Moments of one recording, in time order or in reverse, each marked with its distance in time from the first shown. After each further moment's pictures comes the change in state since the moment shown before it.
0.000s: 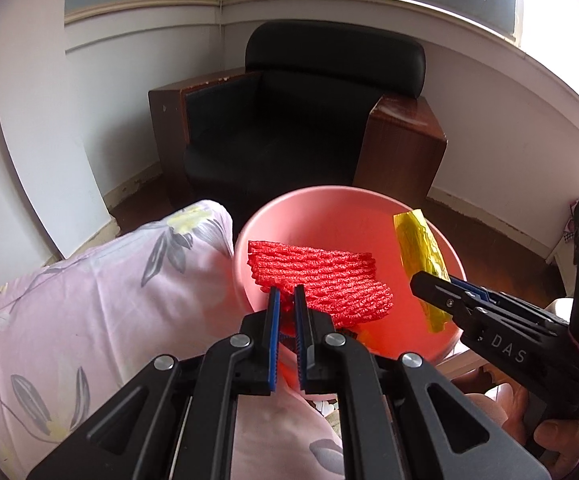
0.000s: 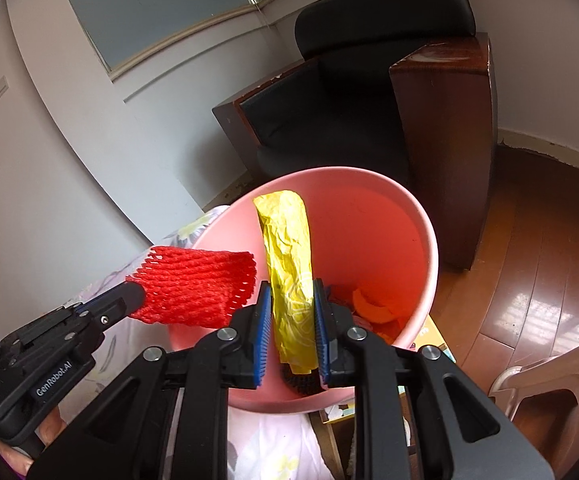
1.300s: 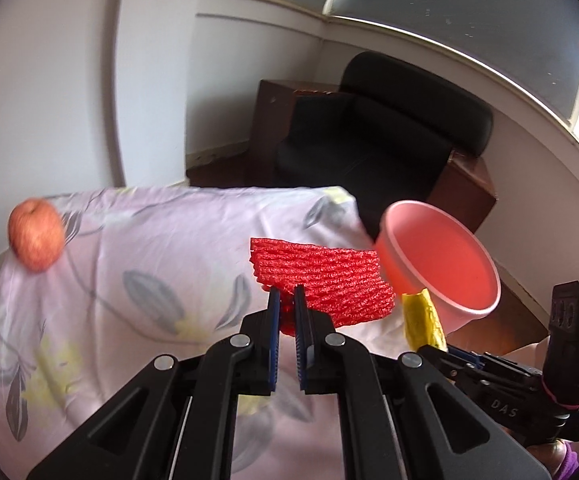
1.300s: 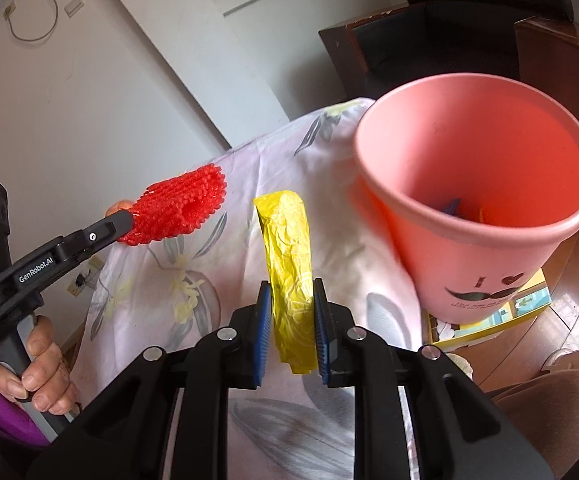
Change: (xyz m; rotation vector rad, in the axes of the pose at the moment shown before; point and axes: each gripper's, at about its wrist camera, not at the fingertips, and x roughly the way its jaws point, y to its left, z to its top) left arm -0.118 0.129 -0.075 -0.280 -0.071 0.092; right arm -0.009 0.102 -0.070 -0.159 0.207 0.249
